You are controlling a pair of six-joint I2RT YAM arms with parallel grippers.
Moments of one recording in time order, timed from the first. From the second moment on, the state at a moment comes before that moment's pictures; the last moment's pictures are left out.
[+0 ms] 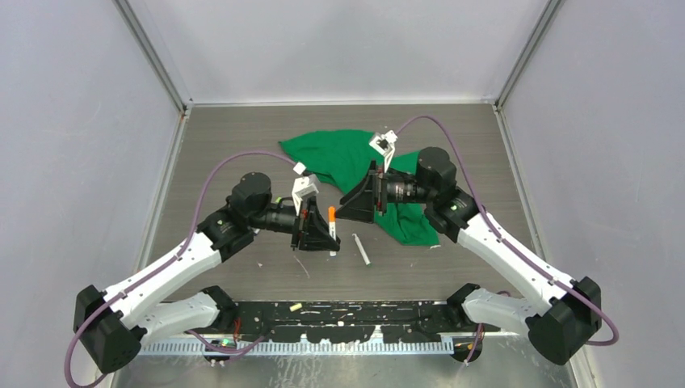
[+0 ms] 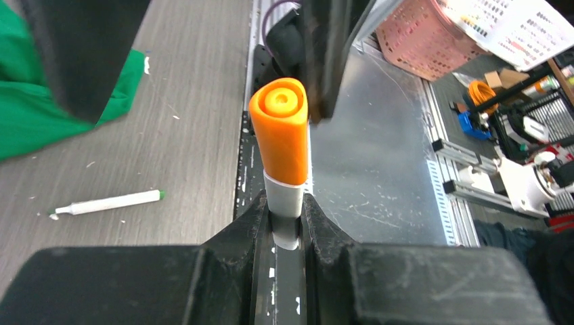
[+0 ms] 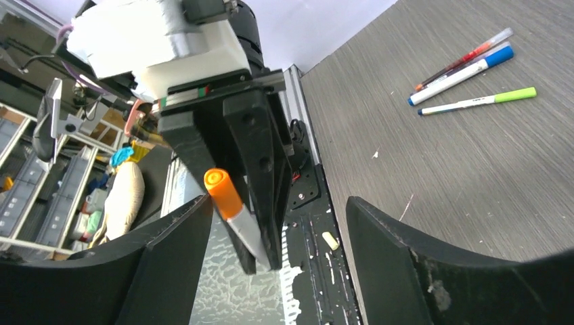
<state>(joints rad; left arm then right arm) -0.72 0.98 0.78 -0.04 0.91 -0.31 0.60 1.06 0.90 0.07 -0.87 0.61</state>
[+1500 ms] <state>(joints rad) -0.76 1.02 0.77 0.01 0.96 -0.42 0.67 1.11 0.92 0.13 -0.98 0.54</state>
